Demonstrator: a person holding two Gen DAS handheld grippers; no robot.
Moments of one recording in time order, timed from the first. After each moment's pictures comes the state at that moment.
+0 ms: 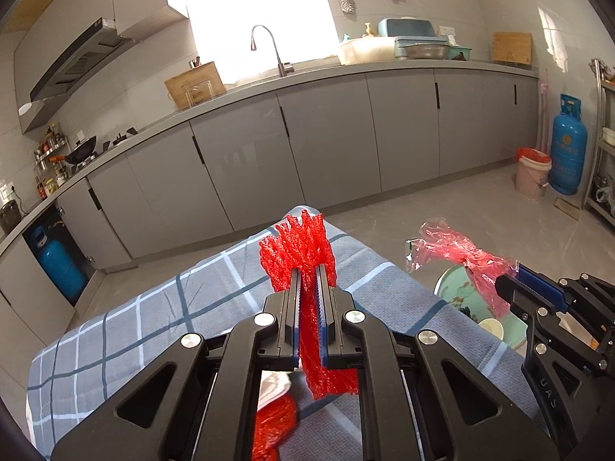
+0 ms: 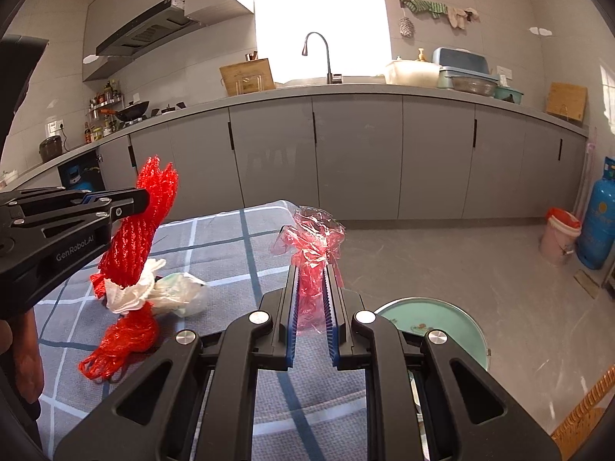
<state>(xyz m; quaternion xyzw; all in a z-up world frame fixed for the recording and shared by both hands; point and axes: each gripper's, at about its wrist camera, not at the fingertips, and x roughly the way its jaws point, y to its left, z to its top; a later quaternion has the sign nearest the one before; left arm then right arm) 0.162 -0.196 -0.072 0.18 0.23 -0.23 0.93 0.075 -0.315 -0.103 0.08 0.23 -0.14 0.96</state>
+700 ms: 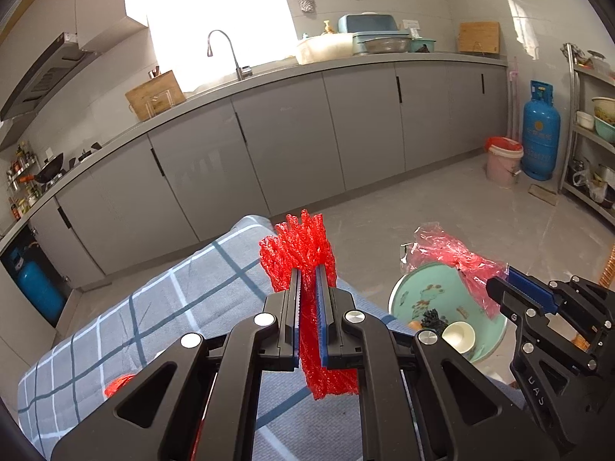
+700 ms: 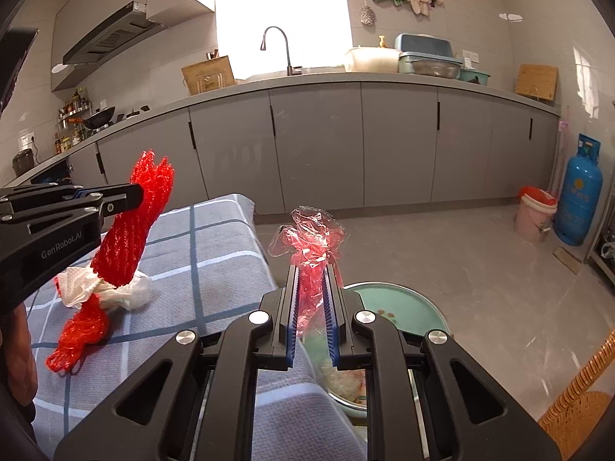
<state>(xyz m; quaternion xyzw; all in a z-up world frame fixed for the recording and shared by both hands) 0.149 -0.259 -0.083 0.20 0.23 -0.29 0.91 0.052 -0.370 -0.124 0.10 0.24 -0.20 0.94</state>
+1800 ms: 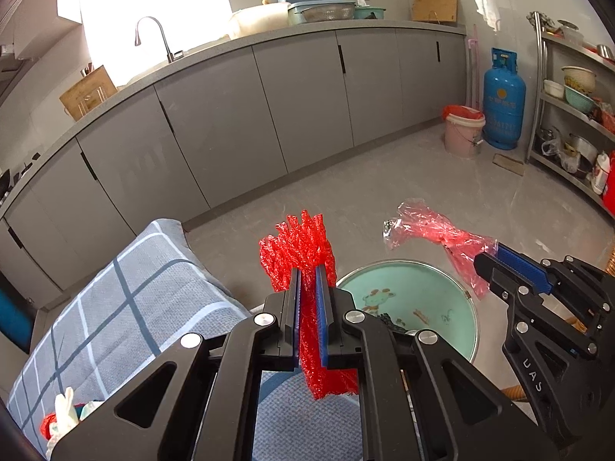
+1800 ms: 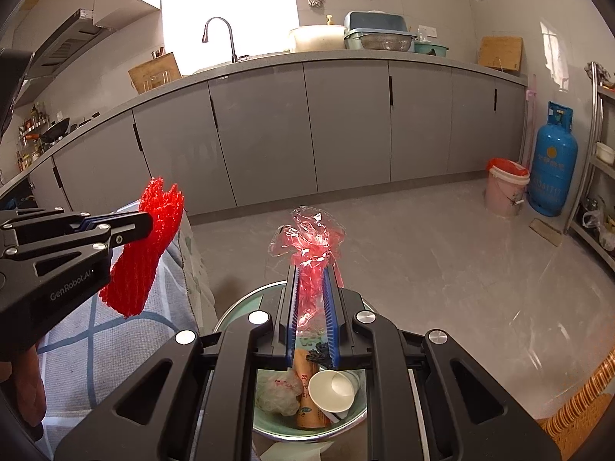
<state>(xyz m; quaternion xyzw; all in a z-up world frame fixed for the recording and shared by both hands) 0.166 -0.381 -0.146 0.24 0.27 -0.36 0.86 0.061 -0.471 -0.170 0.14 0.25 -0.25 0.92</state>
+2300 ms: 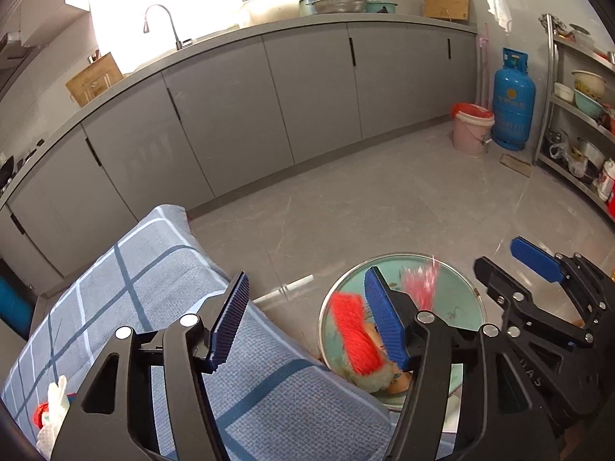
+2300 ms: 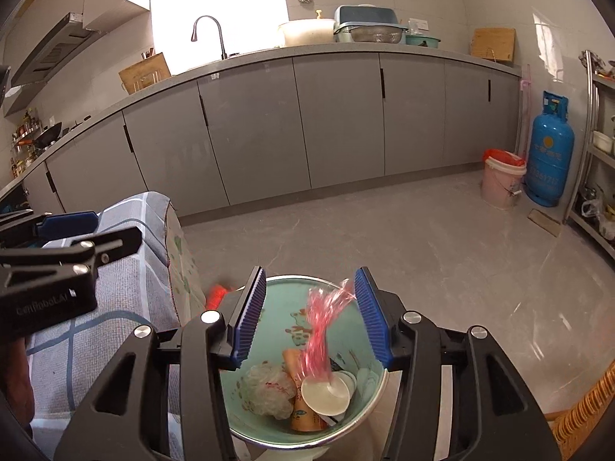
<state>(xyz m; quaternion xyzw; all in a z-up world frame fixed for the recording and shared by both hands) 0.175 -0.372 -0.156 0.23 0.29 -0.34 0.87 0.056 -0.481 -0.187 0.15 0.25 -0.27 0.92</state>
